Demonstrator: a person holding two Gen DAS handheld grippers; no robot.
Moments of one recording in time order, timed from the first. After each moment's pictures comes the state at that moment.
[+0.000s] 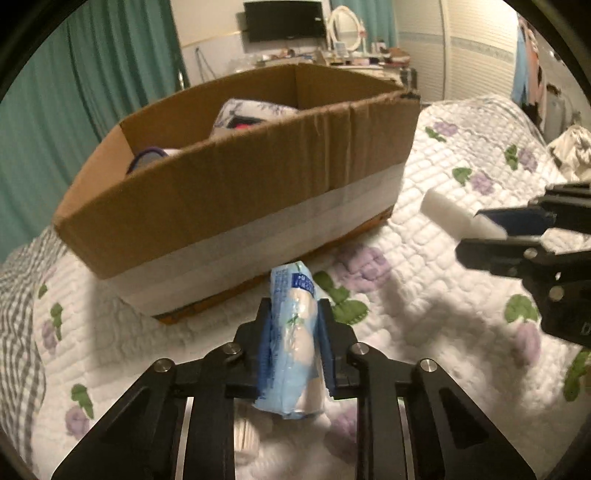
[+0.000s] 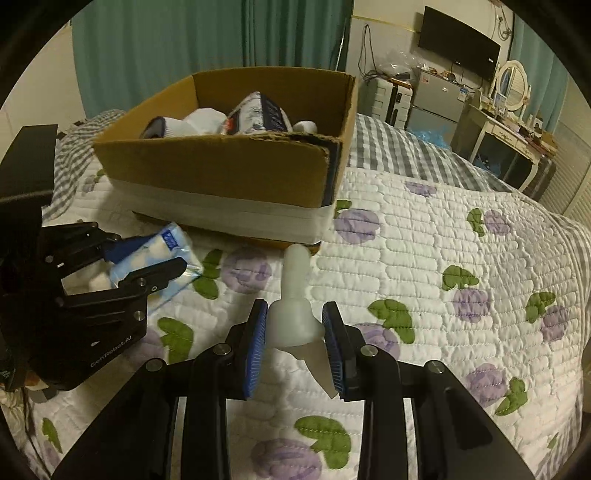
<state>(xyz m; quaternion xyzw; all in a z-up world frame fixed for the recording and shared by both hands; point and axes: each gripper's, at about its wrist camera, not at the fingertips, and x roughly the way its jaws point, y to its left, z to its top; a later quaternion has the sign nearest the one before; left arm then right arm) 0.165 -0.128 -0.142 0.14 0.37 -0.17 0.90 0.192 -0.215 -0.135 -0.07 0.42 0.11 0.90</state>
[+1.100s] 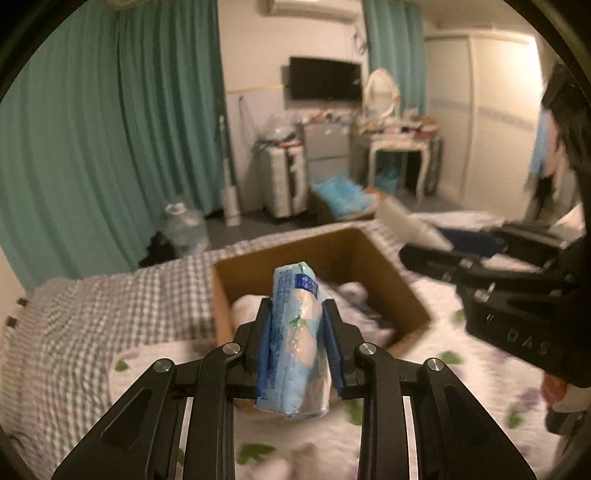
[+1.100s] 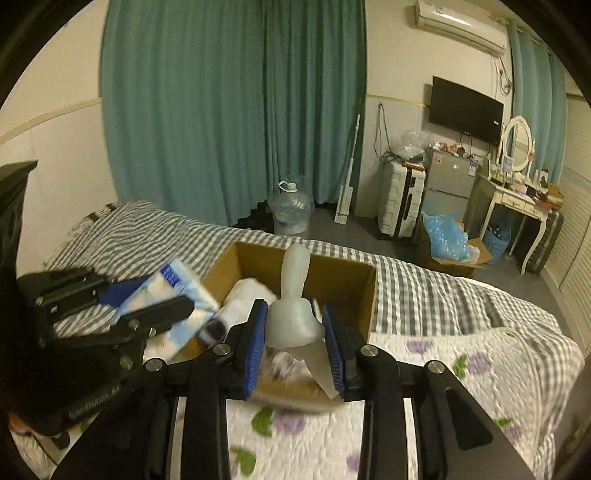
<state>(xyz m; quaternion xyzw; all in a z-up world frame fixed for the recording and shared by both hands) 0.192 -0.094 0.016 0.07 0.29 -0.13 0.95 0.242 -0.176 0.021 -0.05 0.29 0.14 0.95</state>
